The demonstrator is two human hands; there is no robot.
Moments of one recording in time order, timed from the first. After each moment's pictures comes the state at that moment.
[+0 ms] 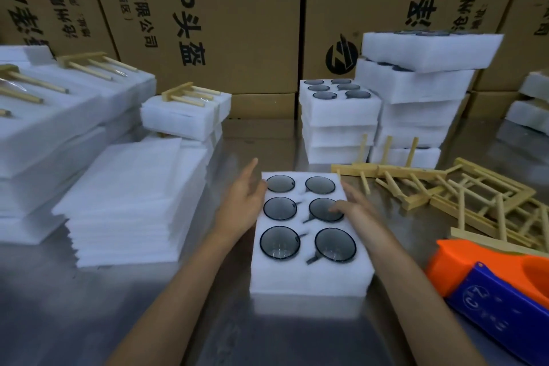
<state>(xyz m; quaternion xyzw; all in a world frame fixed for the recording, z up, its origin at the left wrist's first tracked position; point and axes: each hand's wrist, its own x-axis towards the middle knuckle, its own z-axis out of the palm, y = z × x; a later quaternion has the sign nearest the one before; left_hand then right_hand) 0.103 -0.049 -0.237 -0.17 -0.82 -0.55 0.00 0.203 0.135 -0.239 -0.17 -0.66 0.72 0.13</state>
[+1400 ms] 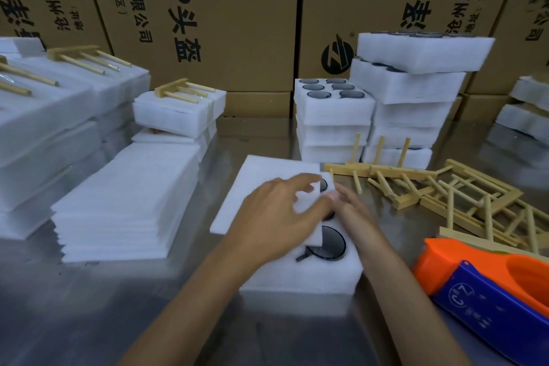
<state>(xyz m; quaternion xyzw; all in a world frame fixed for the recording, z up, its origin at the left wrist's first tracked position) 0.181 -0.022 -0.195 -0.34 -0.86 -0.37 0.08 0.209 0.138 -0.240 -0.17 -0.64 0.73 0.16</state>
